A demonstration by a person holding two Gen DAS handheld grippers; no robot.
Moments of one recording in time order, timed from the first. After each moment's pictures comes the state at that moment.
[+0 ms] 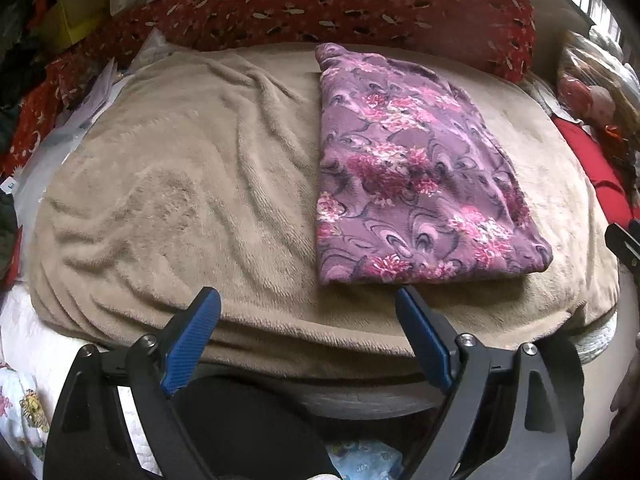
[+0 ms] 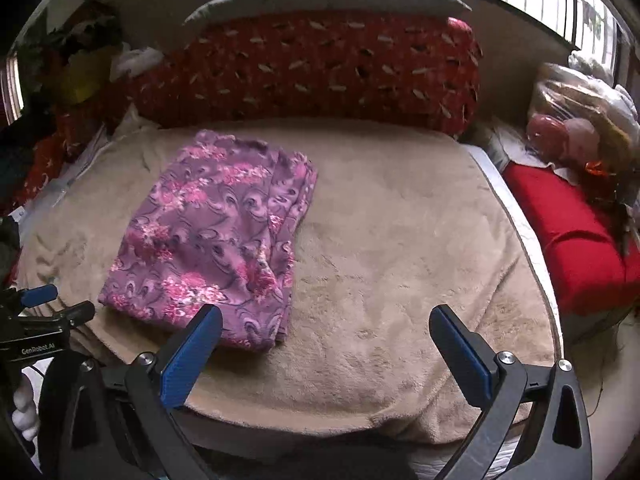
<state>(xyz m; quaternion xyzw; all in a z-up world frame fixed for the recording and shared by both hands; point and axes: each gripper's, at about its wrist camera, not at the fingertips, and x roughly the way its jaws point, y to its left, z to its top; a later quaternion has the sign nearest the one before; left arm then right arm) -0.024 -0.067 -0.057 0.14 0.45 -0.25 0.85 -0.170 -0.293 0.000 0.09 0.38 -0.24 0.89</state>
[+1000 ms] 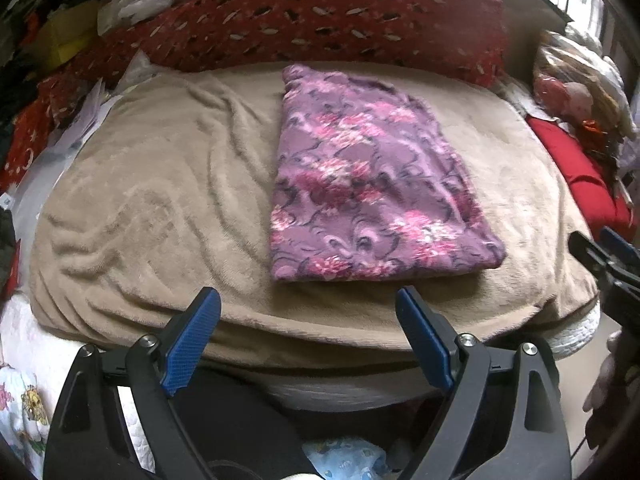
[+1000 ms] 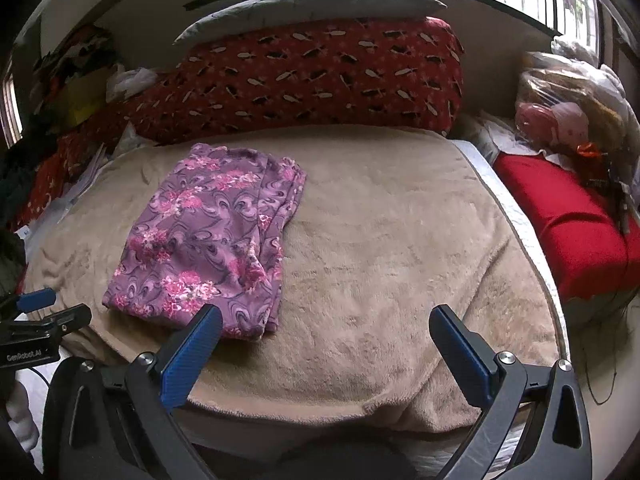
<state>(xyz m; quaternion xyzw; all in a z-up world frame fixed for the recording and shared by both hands) -0.062 -0.087 -0.032 0.13 0.43 -0.28 0.85 -0.191 -0.298 -0.011 0.12 0.35 -0.25 0.89</state>
